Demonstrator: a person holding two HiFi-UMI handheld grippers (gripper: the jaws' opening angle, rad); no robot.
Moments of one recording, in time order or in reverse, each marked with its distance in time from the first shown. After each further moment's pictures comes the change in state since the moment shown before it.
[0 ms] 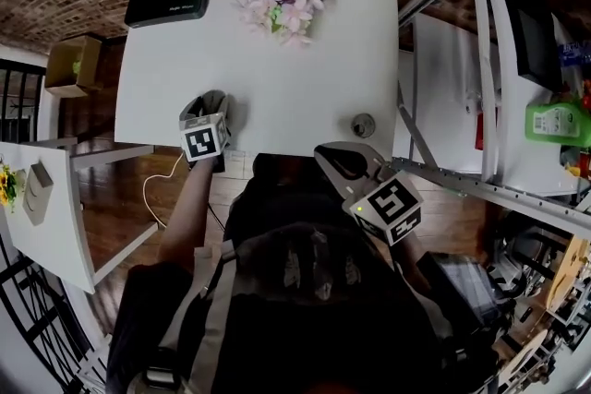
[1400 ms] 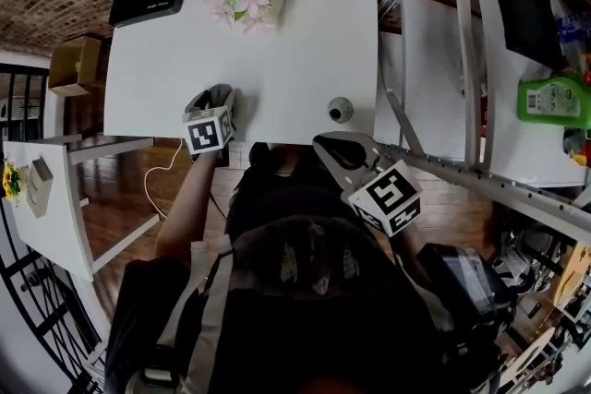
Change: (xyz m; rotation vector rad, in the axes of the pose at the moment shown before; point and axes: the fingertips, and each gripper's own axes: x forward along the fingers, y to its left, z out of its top) left arm 0.004 -0.088 -0.011 0.030 0.035 -0.035; right arm -0.056 -0.037 -0.036 0.032 -0.035 0.006
